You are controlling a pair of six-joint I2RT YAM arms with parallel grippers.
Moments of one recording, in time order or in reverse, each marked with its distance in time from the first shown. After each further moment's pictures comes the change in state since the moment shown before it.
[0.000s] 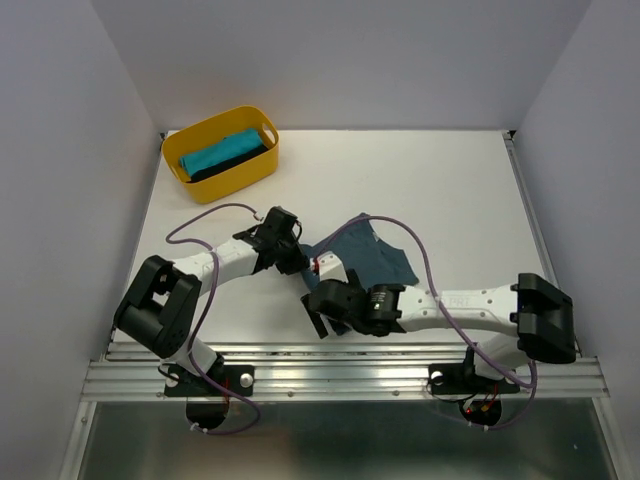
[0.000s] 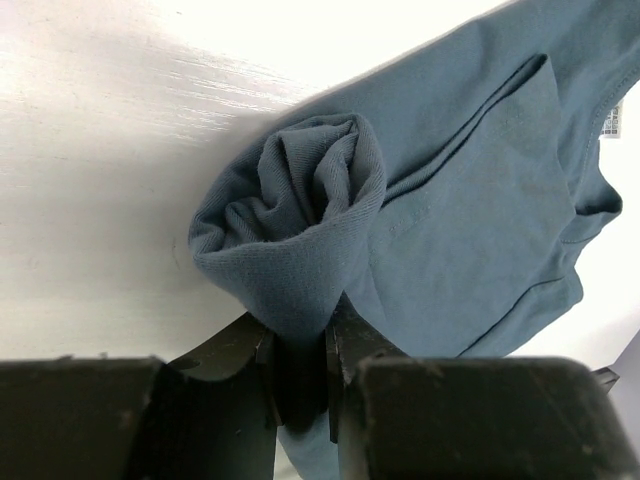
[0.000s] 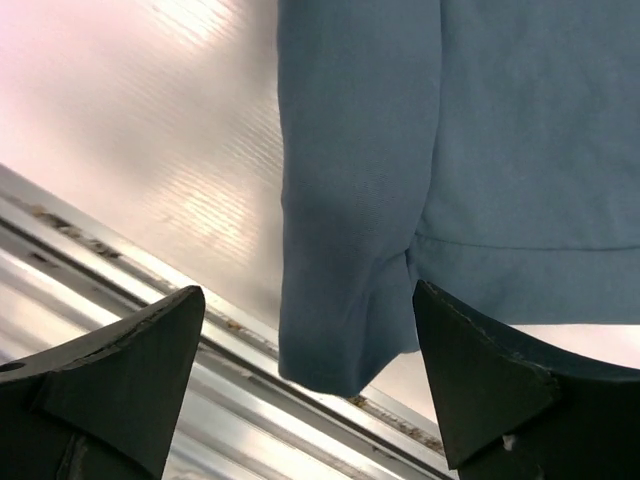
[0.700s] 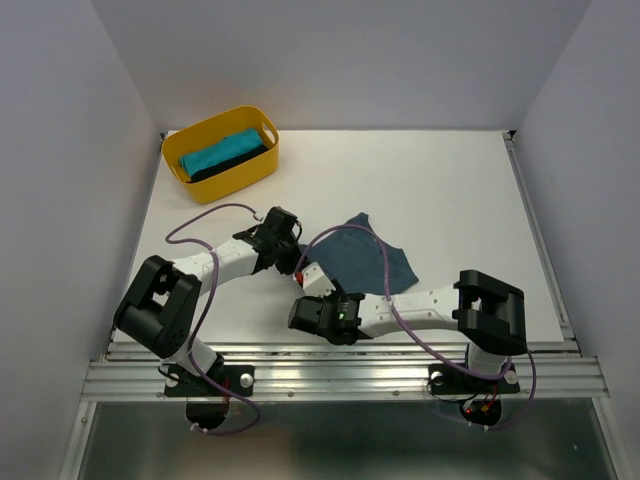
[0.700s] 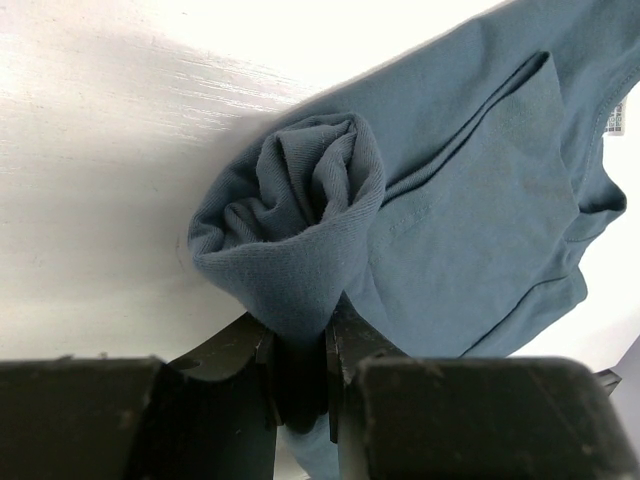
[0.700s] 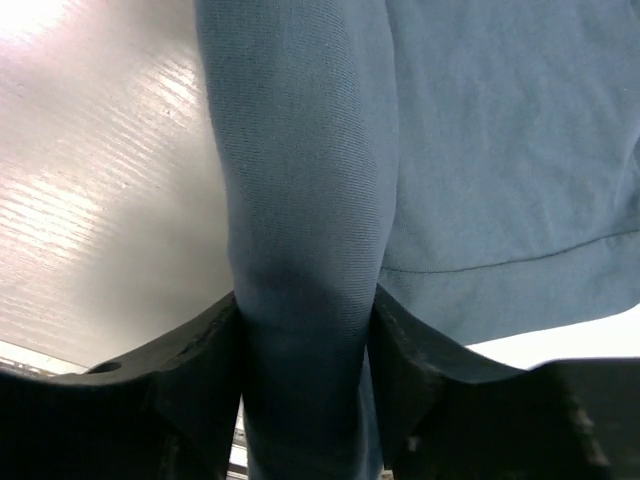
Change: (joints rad) left arm 0.000 0.000 0.003 -0.010 -0.005 0.000; right arm 0.074 0.282 0.114 -0.103 0.258 -0.018
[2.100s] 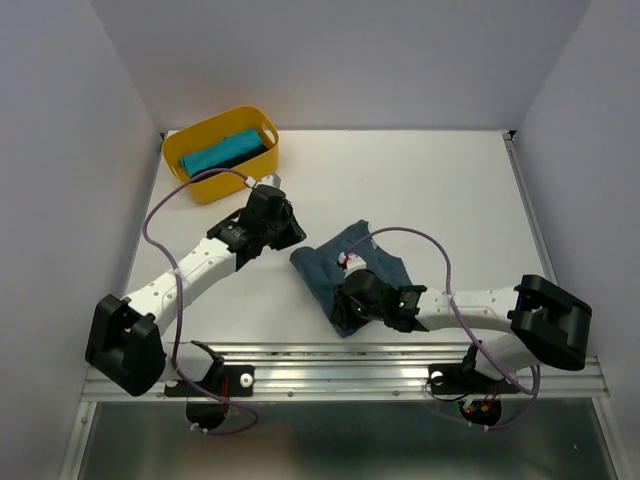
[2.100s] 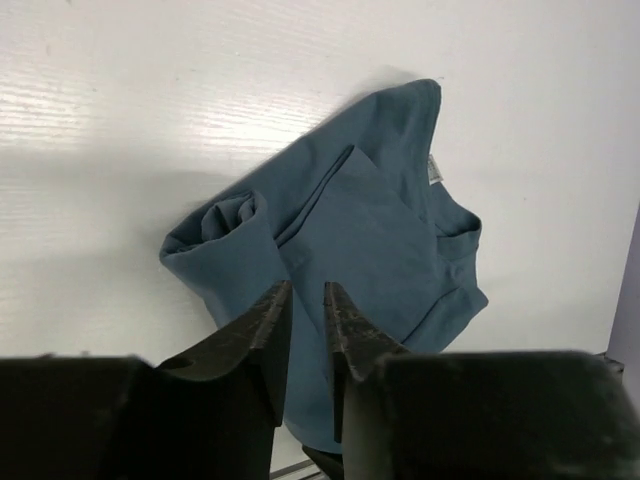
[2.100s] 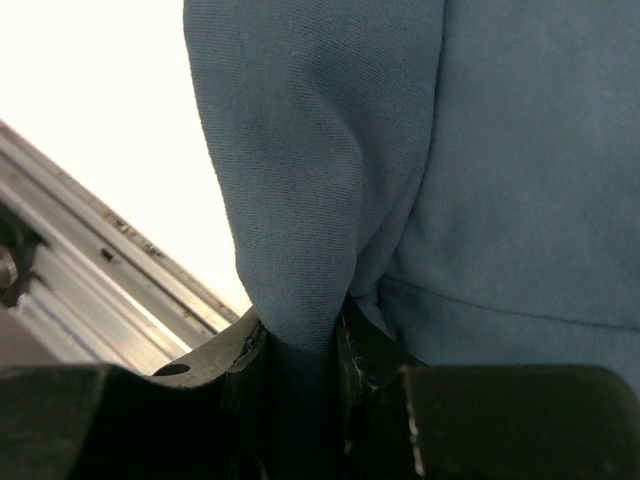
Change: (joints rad) left arm -0.003 -0.228 0.156 -0.135 -0.089 0.188; right arm -0.234 -0.333 -0.451 0.549 -0.614 0.116
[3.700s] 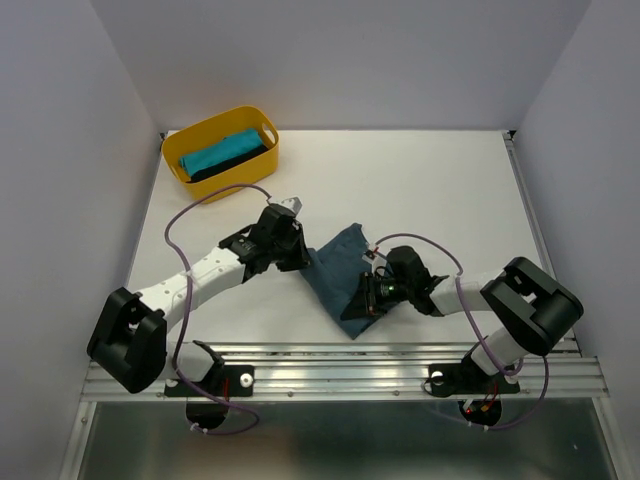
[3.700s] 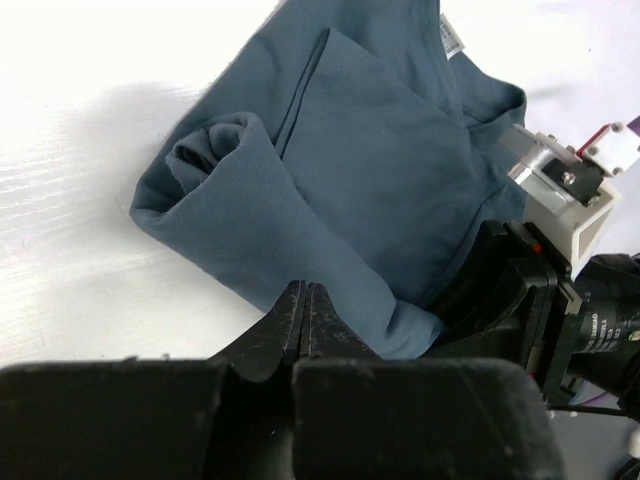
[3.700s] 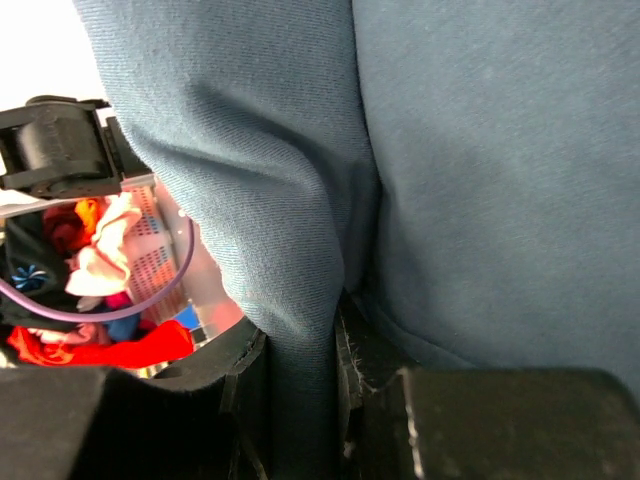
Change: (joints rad) left arm -0.069 0.011 -0.127 0.042 0.135 0.108; right arm -0.436 0.103 -0.230 0.447 -0.807 0.156
